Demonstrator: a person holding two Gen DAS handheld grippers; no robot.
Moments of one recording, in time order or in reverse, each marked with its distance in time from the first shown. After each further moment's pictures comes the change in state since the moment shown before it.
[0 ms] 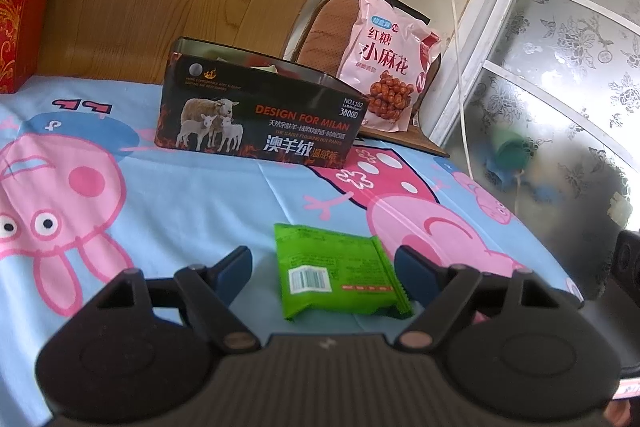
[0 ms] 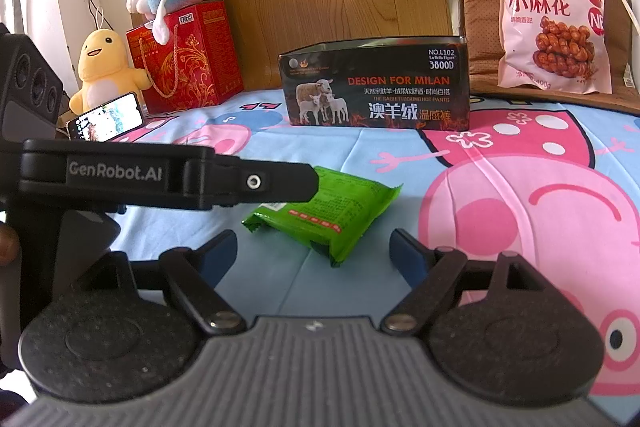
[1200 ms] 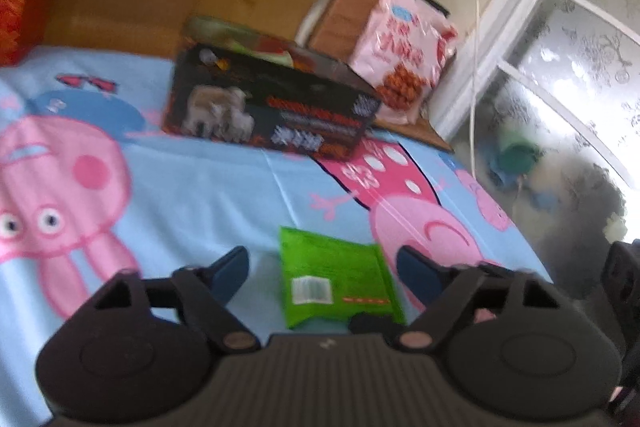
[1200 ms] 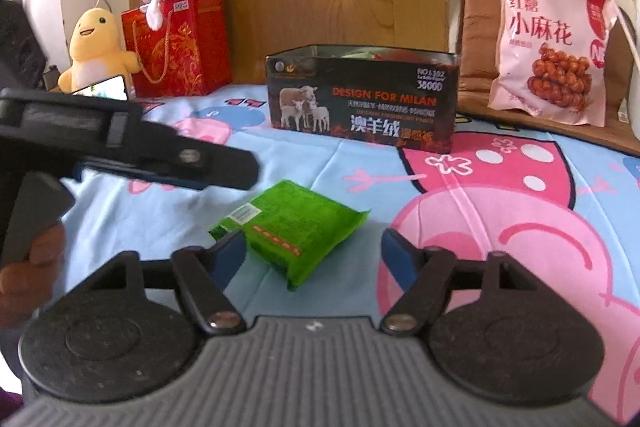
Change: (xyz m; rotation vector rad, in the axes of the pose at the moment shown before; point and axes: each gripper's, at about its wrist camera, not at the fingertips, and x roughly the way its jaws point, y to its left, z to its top) left arm 0.008 0.009 0.024 -0.098 0.120 -0.020; right arm 0.003 -0.010 0.015 -0.093 0.032 -0.042
